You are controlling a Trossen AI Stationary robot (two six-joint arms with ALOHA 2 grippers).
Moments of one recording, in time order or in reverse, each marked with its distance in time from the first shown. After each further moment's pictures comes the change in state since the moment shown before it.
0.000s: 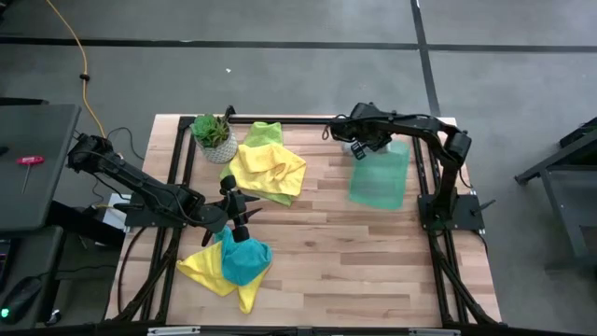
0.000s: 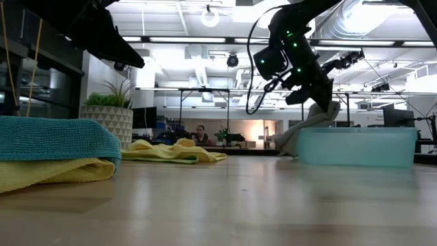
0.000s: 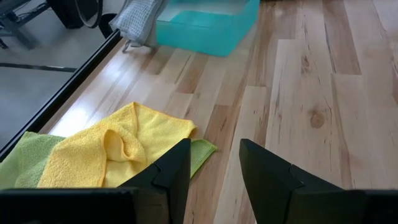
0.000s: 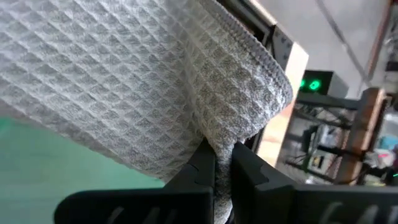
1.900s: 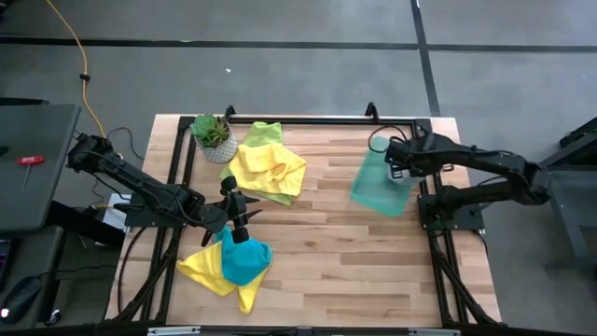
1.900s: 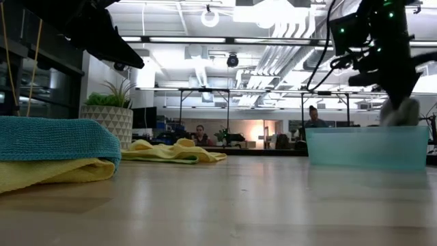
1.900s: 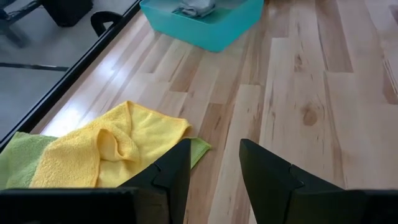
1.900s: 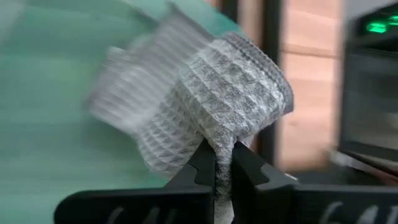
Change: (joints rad) left arm 0.000 0.000 0.000 0.000 0.024 0.000; right arm 0.052 -0.776 -0.669 0.175 -0.165 0.286
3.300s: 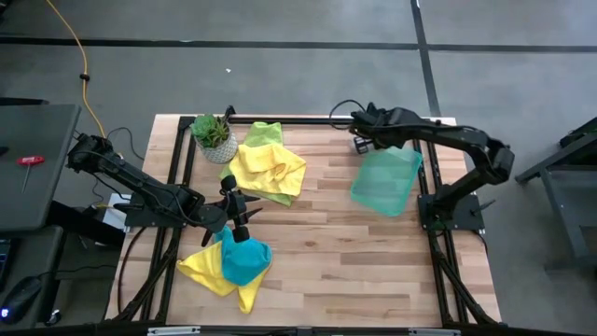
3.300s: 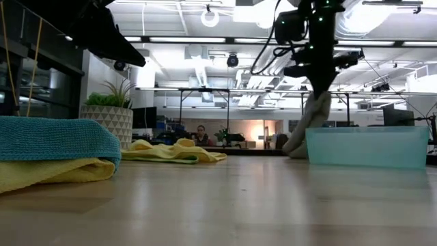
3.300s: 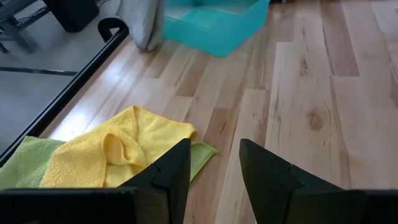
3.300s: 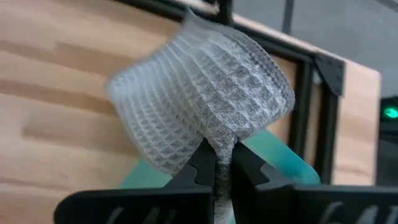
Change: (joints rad) left arm 0.000 0.000 0.000 0.015 -0.025 0.018; right arm -0.026 0.403 0.440 0.176 0.117 -0.262
